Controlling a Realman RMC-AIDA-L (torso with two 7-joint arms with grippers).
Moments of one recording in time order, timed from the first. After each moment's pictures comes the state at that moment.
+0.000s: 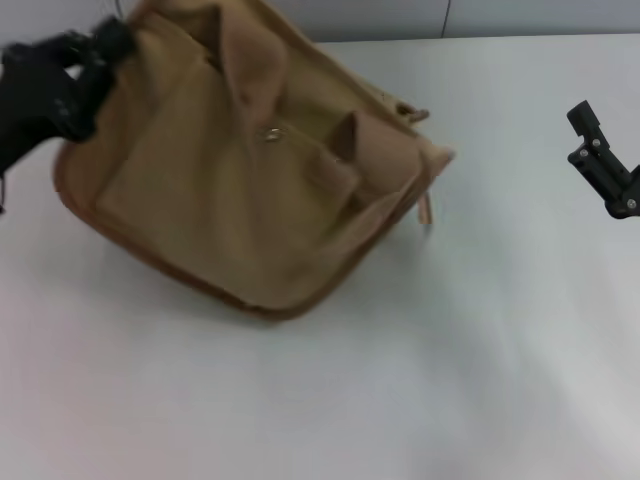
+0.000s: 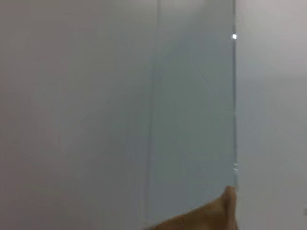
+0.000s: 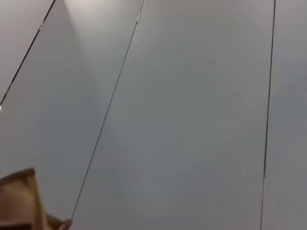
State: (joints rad) left arm -0.44 -1.99 0.80 0.36 1.26 1.63 -0.93; right arm 0.34 2.09 -0.21 0.07 -1.57 -1.83 0.02
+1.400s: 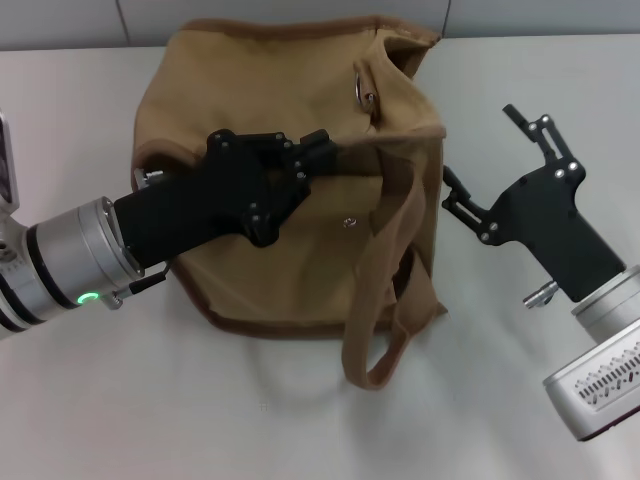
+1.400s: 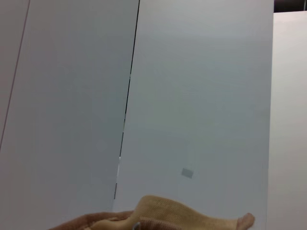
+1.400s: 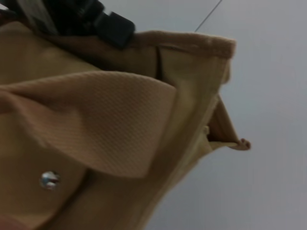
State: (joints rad) left arm -0.54 -2.08 1.10 0.26 1.25 1.63 -0.87; right arm 0.45 2.09 -0.22 0.27 -1.59 -1.46 -0.61
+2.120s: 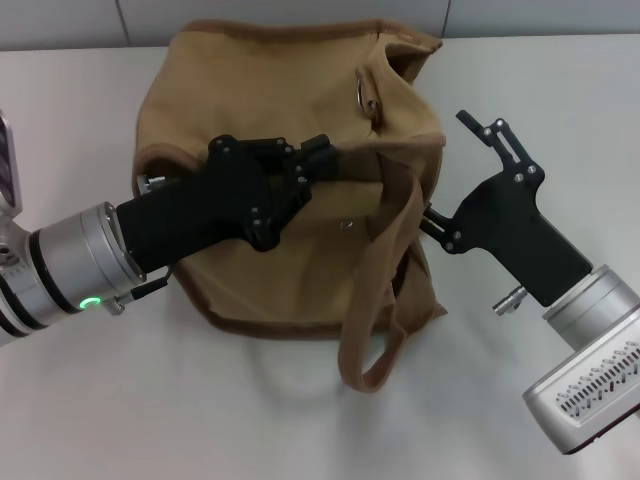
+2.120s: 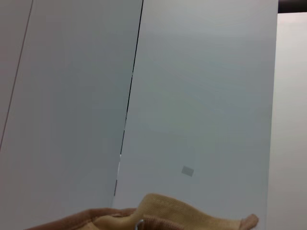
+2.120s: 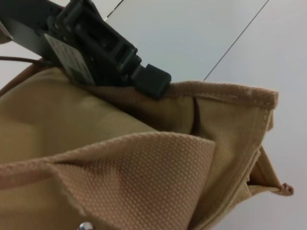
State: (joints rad) left arm -0.54 -2.08 1.10 0.24 1.24 1.63 -0.87; right arm 0.48 2.09 -0.21 0.30 -1.67 -1.46 -0.60
